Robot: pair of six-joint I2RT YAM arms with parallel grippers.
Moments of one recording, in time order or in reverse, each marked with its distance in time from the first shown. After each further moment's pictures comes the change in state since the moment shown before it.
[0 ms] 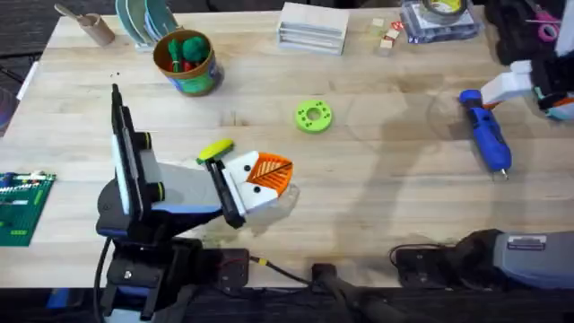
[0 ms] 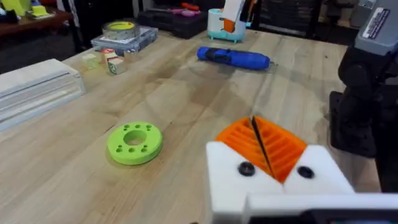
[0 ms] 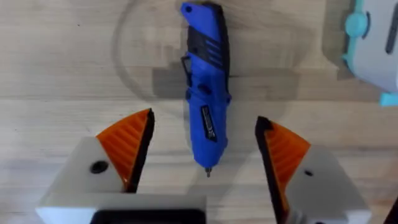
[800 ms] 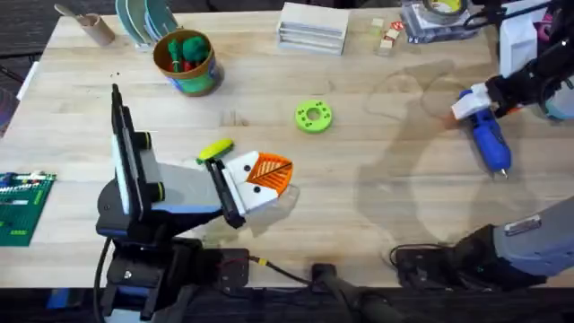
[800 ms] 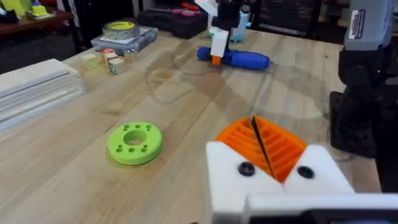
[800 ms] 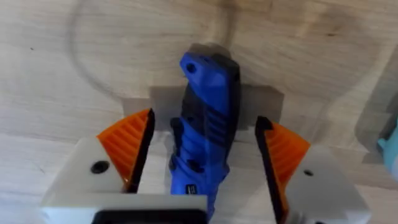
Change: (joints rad) left arm 0.000 0.000 0.000 0.000 0.000 0.000; right arm 0.003 0.317 -0.001 0.188 -0.027 -0.174
